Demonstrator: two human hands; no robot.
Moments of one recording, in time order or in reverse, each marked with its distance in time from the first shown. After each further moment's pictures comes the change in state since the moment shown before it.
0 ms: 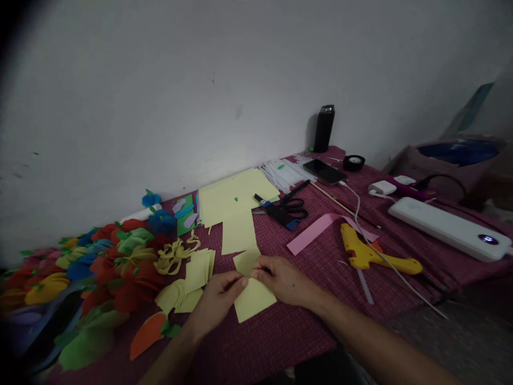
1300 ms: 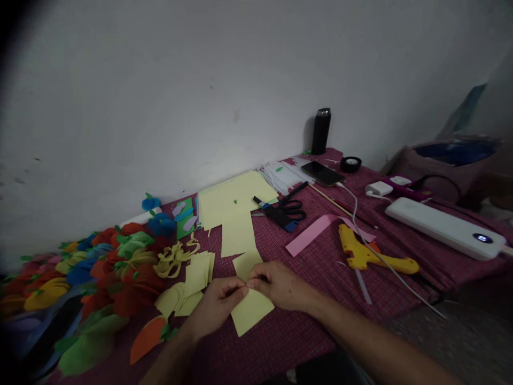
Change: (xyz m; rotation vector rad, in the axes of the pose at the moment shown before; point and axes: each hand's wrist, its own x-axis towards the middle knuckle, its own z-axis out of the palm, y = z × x) left_hand 0.000 -0.007 0.000 0.142 -0.143 0.059; right_hand 0.000 0.003 0.005 -0.061 -0.069 -0.041
